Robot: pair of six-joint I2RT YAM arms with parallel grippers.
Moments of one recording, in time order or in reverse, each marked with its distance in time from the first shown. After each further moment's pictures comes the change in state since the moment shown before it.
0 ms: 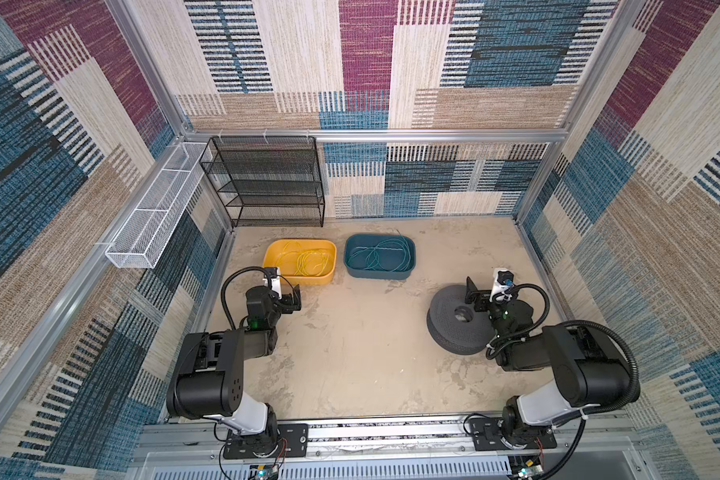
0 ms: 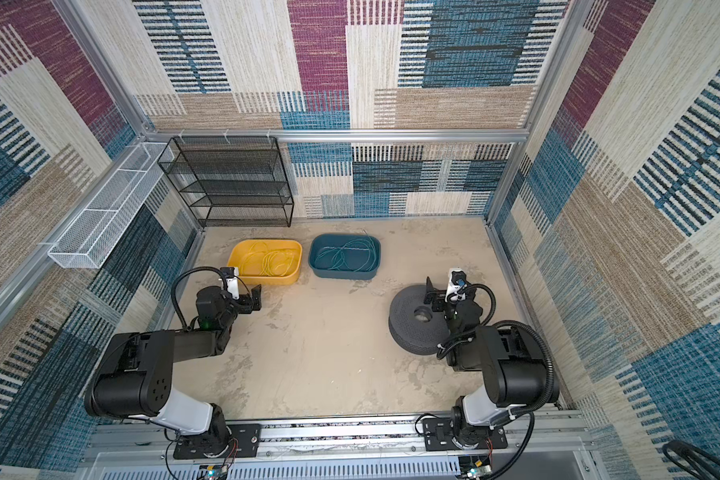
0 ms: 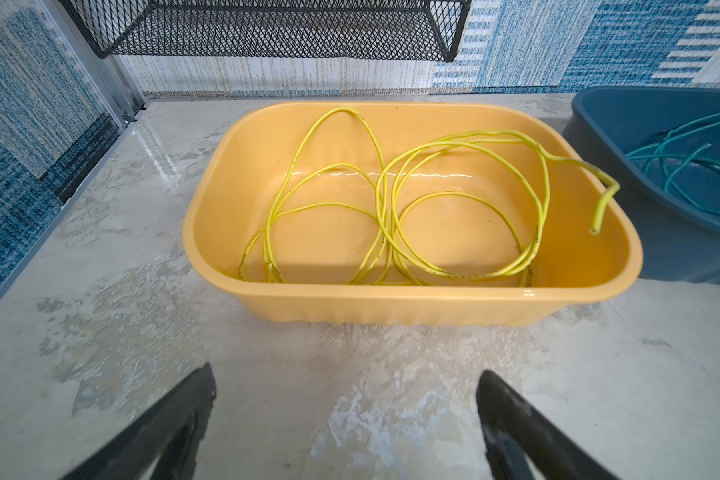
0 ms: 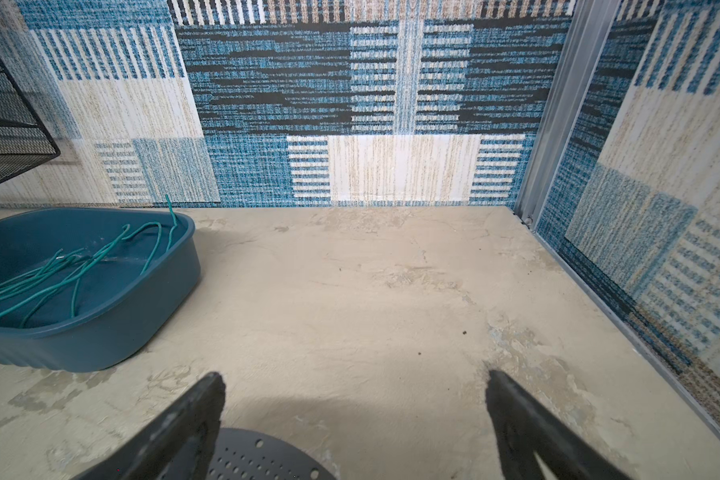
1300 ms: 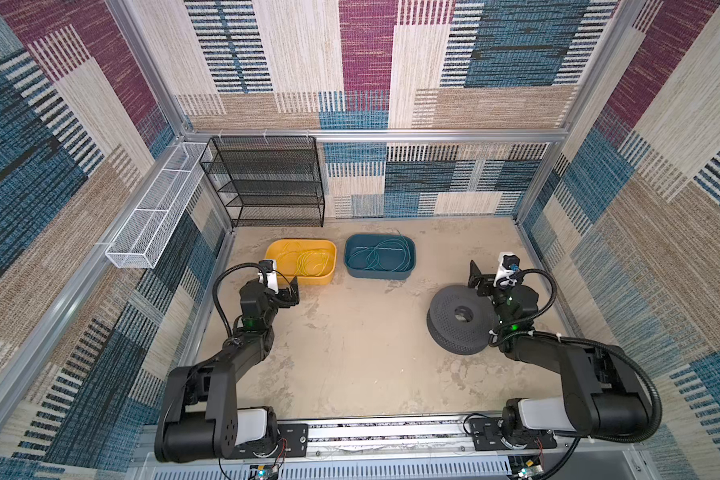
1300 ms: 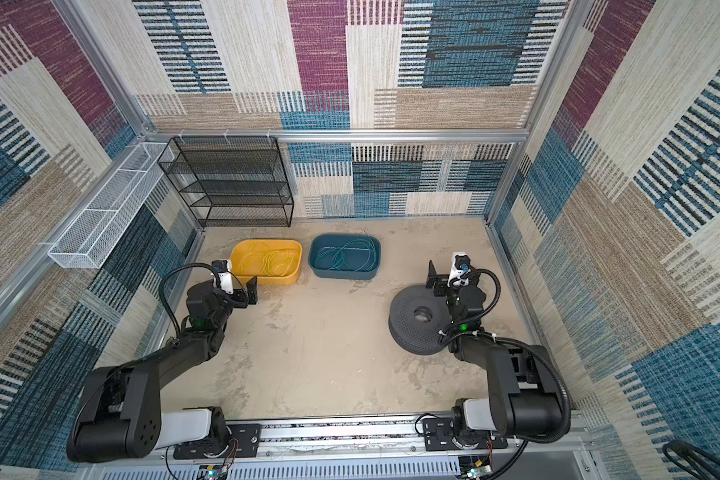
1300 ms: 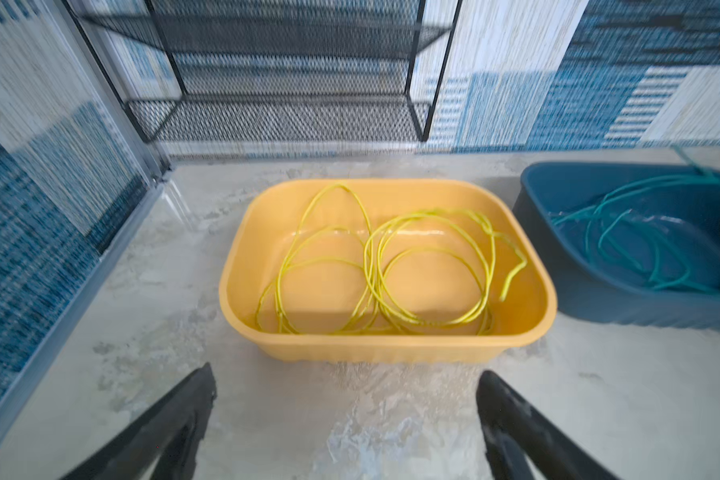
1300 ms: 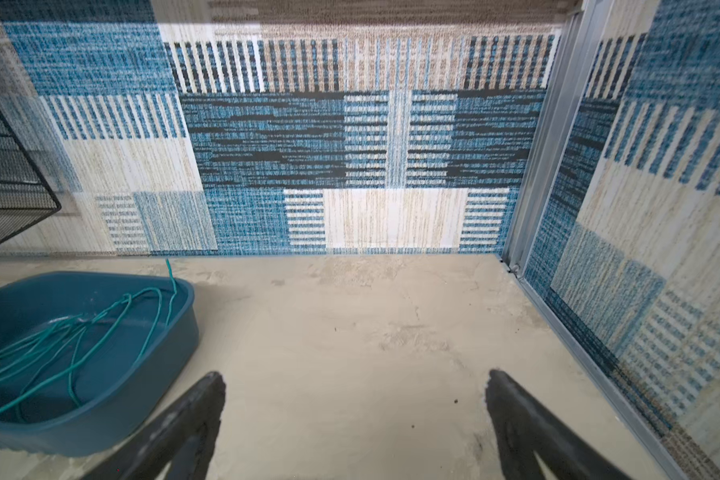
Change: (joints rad) left arm -0.014 -0.280 0.029 -0.174 -0.023 -0.012; right arm 0.039 -0.204 0.165 -0.293 0.042 0.000
